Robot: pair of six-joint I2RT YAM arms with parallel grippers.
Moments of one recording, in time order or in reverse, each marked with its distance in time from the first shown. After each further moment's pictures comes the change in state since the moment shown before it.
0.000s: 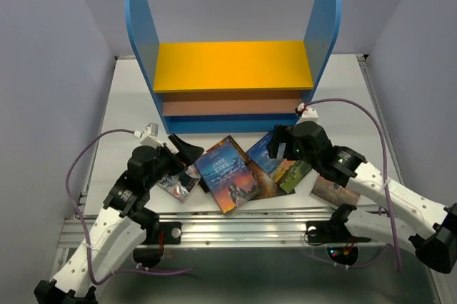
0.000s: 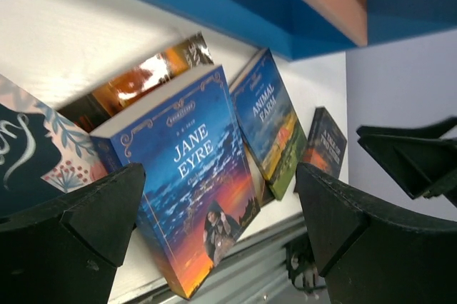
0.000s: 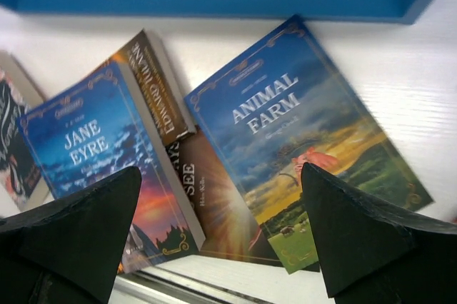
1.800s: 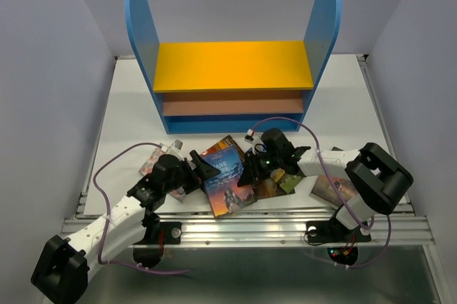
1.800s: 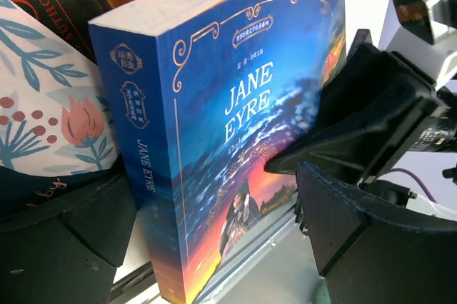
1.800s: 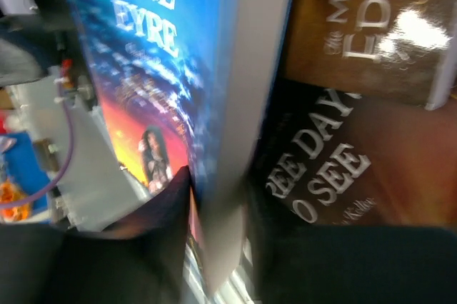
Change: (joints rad) left arm -0.147 0.224 -0.304 0.356 0.146 -0.189; right arm -0.016 0.608 -0.169 0.596 -0.967 -0.049
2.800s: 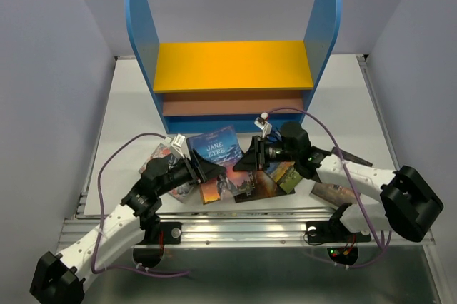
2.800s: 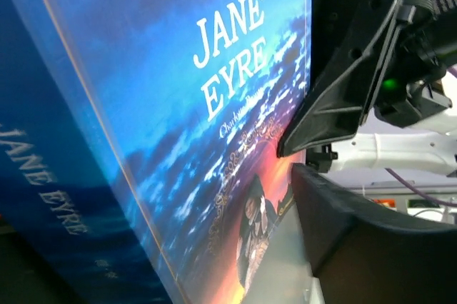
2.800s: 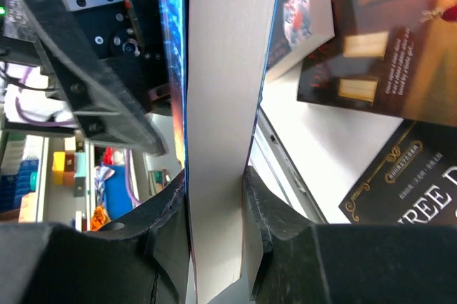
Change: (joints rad) left arm -0.026 -0.158 -0.019 0.217 0.151 0.058; right arm -0.026 -0.270 -0.051 0.237 -0.093 0.343
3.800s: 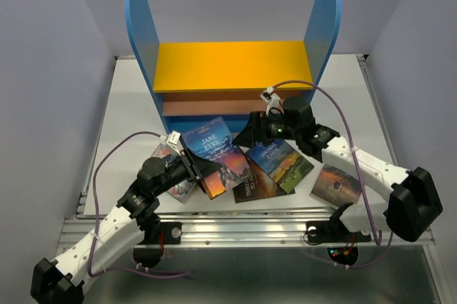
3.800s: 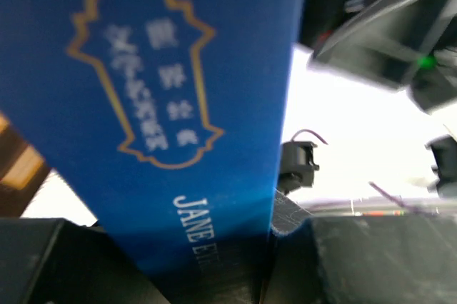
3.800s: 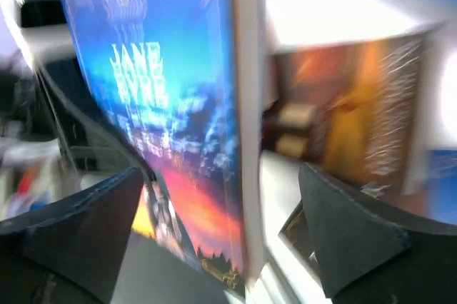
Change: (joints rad) left arm -0.005 -0.073 0.048 -0.024 -0.034 -0.025; right arm -0.086 0.020 0.254 -0.311 0.067 -0.259
